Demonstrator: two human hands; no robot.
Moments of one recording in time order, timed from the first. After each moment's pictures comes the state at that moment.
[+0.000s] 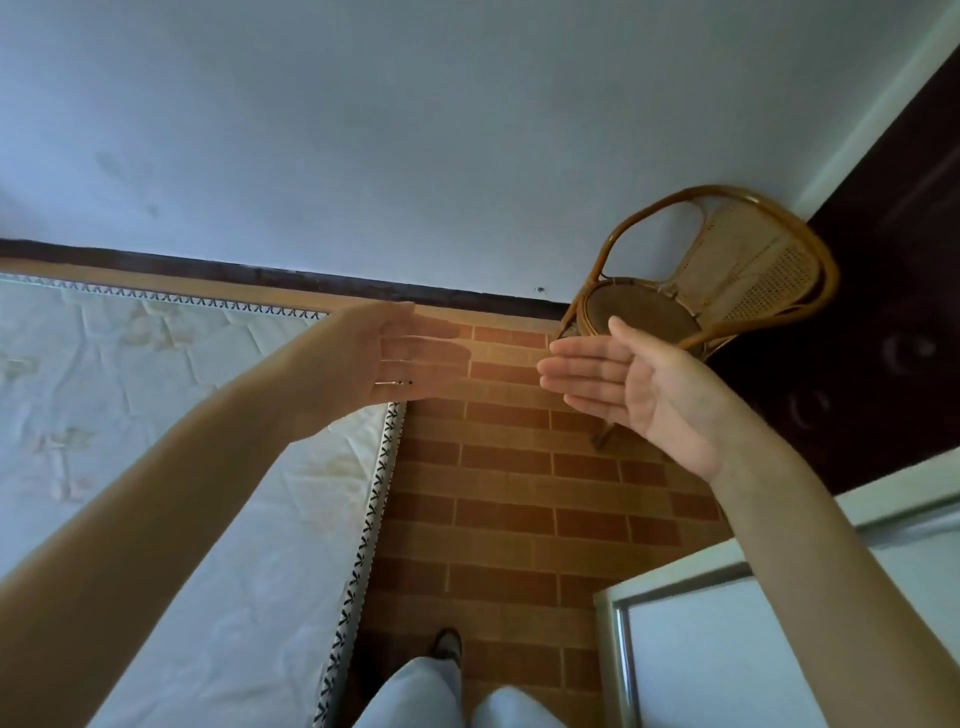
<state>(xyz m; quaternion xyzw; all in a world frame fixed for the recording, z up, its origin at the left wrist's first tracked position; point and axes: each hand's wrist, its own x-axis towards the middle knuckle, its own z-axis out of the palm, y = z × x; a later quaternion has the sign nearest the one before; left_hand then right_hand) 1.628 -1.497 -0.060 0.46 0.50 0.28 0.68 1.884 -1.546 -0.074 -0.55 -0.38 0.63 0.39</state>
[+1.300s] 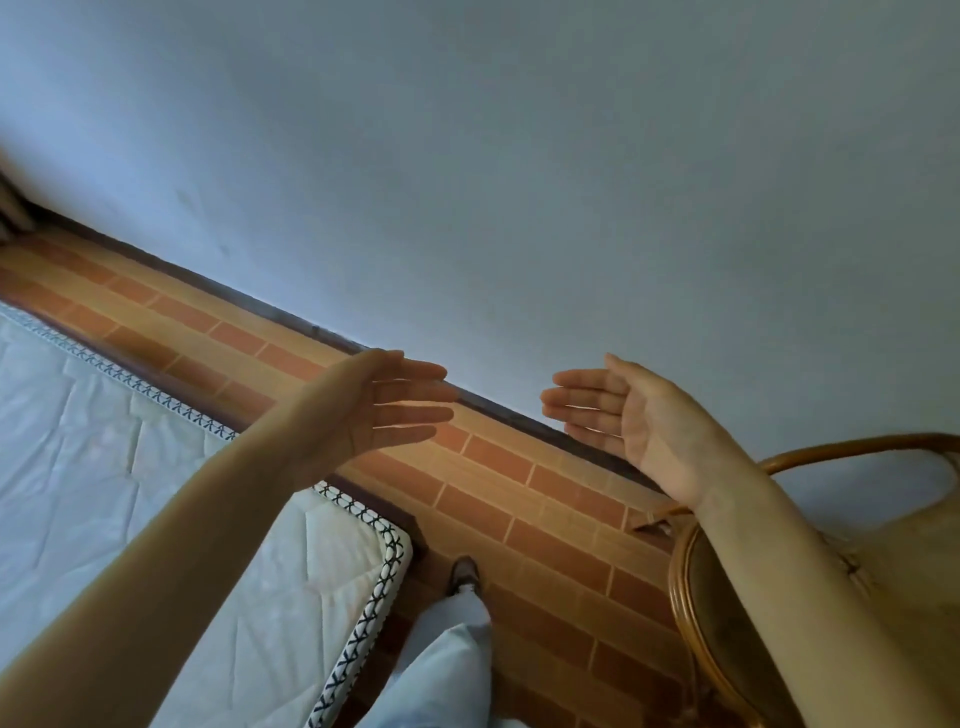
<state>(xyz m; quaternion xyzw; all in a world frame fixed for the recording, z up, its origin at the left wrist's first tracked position) 1.706 -0.898 -0.123 0.28 0.53 0.40 0.69 1.972 -0.858 -0.118 -0.51 -0.39 0.71 0.28</state>
